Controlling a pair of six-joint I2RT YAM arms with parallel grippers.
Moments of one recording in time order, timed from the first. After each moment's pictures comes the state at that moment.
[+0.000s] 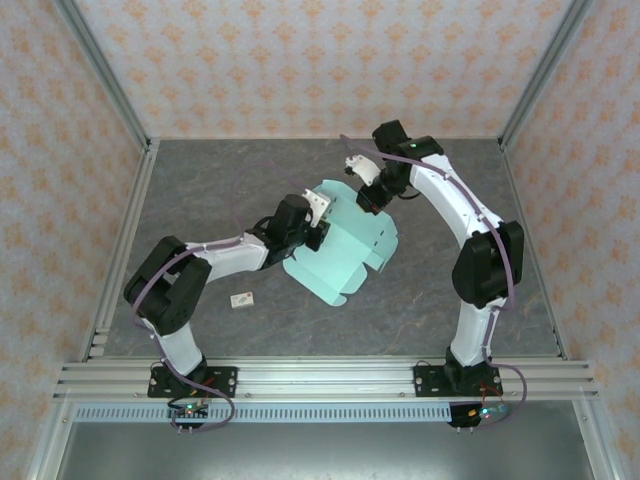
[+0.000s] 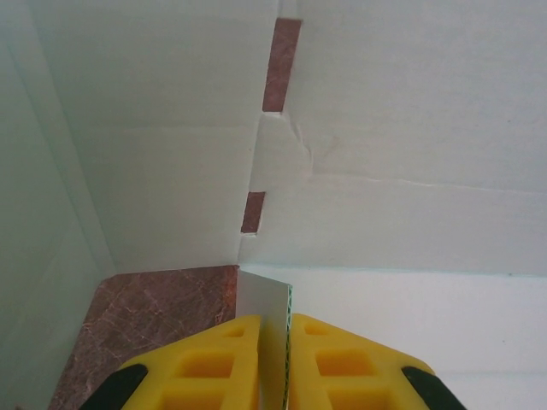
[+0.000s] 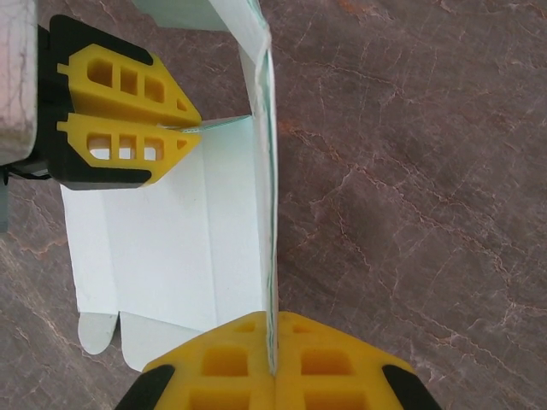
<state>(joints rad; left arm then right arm) -0.59 1.75 0.97 0.17 0.02 -0.04 0.39 1.89 1.82 -1.16 -0.33 -0.44</state>
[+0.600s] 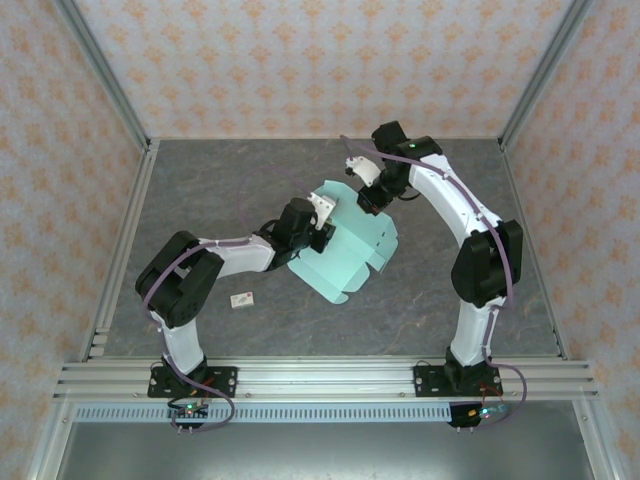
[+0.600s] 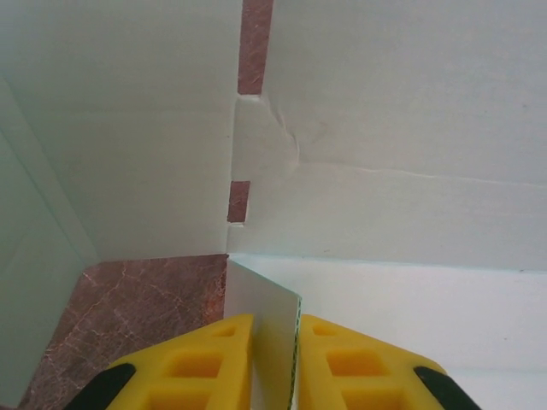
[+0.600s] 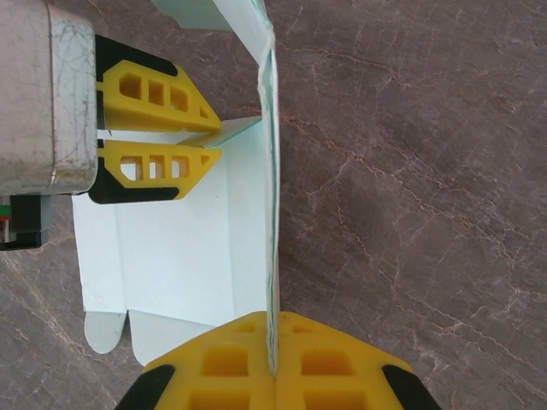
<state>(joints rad) -0.60 1.82 0.97 0.25 0.04 -0.04 0.39 1.90 1.82 -1.17 -0.31 -0.42</state>
